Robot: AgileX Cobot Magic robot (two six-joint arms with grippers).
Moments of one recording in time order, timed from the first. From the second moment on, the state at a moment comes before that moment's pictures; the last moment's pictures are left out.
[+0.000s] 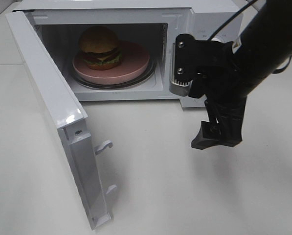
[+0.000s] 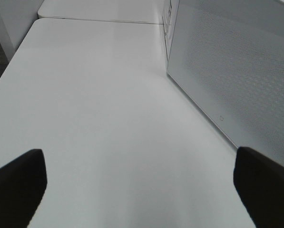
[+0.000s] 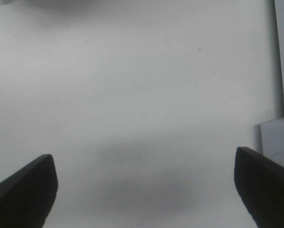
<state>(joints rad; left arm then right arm) 0.02 0.00 -0.52 -0.05 1.07 0.01 0.54 1.57 -1.03 0.10 0.71 -1.07</state>
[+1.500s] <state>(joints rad) 0.02 0.00 -0.52 -0.05 1.07 0.01 0.62 2.32 -2.01 0.14 0.94 -1.25</state>
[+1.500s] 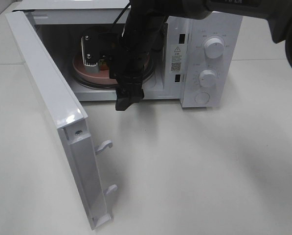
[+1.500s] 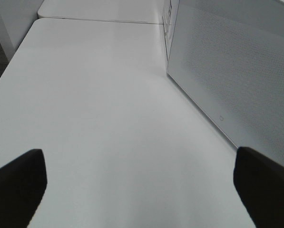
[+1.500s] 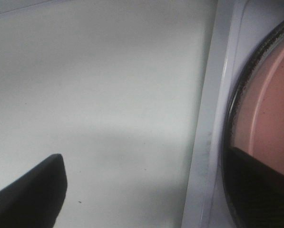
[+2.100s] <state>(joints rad) 0.02 0.00 -0.52 -0.05 1.07 0.01 0.62 2.44 -2.17 0.13 0.94 -1.22</state>
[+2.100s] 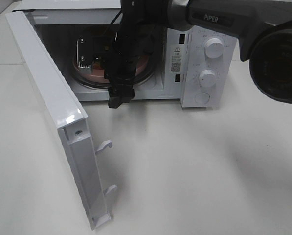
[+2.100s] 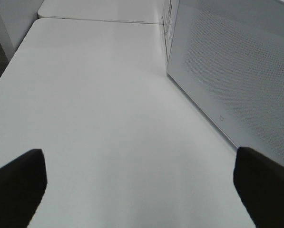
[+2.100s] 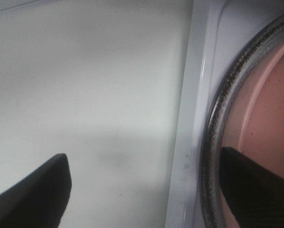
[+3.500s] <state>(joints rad) 0.02 0.00 -0.52 -0.05 1.07 0.01 0.60 2.47 -2.24 0.09 0.88 -1.14</state>
